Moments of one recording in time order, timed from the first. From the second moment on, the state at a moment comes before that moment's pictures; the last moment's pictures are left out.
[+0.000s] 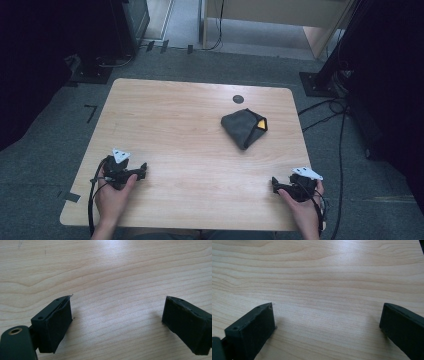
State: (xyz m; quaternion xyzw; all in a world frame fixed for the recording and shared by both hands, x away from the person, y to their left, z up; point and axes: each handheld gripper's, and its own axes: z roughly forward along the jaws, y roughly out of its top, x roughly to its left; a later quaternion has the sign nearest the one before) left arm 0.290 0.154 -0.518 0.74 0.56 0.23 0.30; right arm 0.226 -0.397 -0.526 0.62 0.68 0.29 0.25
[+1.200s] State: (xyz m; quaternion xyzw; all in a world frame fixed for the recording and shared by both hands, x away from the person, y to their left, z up) left arm 0.288 0.154 -0.518 0.74 0.55 0.23 0.30; right arm 0.358 -0.312 -0.447 0.60 0.69 0.34 0.24
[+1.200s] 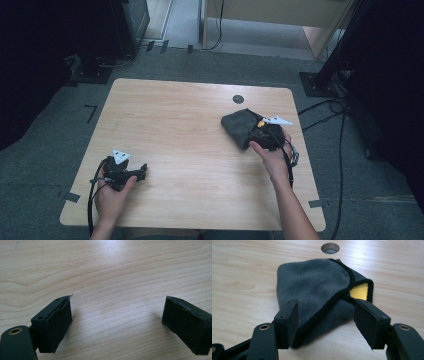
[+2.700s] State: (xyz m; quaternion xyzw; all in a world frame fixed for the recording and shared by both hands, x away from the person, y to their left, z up) left arm 0.295 0.070 -0.445 0.75 0.47 0.21 0.42; right arm 0.301 -0.202 -0.427 0.37 0.77 0.50 0.13
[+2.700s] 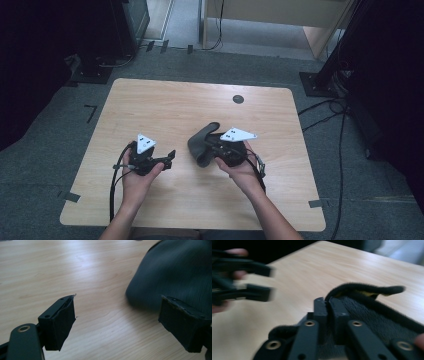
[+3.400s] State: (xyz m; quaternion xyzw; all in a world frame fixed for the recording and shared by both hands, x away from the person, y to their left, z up) left arm 0.287 -0.012 -0.496 0.83 0.38 0.17 0.37; right arm 0.302 -0.255 -0.490 0.50 0.76 0.39 0.16
